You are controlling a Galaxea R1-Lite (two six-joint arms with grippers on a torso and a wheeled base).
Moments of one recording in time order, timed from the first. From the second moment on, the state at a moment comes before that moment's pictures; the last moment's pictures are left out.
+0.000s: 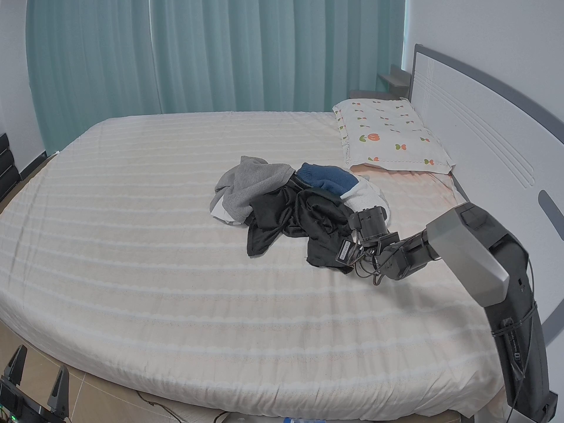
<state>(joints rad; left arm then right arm) 0.00 0.02 -0.02 0.00 0.03 -0.02 0.41 2.61 -1.66 -0.27 -0.21 0.67</state>
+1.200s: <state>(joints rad) 0.00 0.02 -0.02 0.00 -0.02 0.06 0.46 1.56 -0.43 -0.95 0.41 0.88</state>
